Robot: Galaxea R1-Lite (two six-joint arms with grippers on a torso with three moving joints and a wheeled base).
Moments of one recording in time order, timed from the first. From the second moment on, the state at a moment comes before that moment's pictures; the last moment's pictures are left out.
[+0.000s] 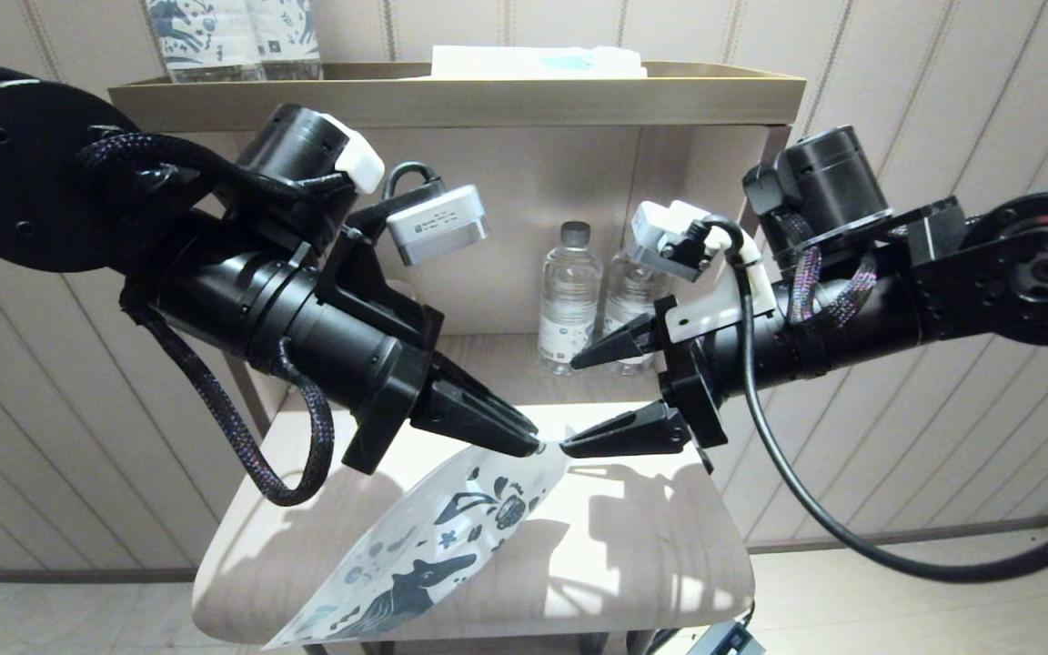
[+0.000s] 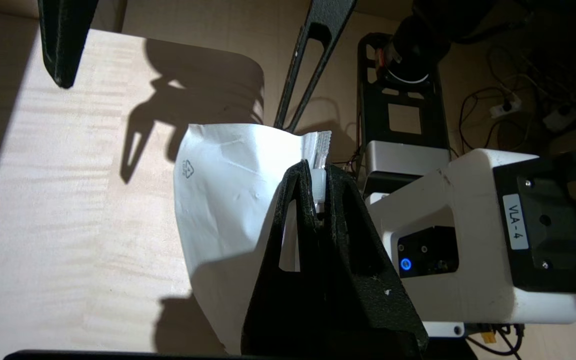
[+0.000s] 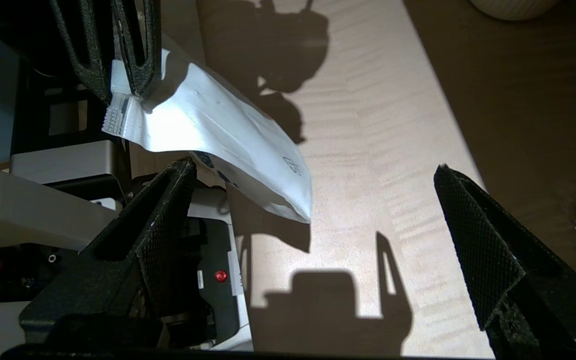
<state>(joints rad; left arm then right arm) -0.61 1.78 -1.65 0.73 -0.86 0.56 0.52 1.73 -1.47 0.33 0.72 -0.48</state>
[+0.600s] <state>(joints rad) -0.61 1.92 -1.83 0.79 -0.86 0.56 0.54 1.77 -1.48 0.33 0.77 -0.50</state>
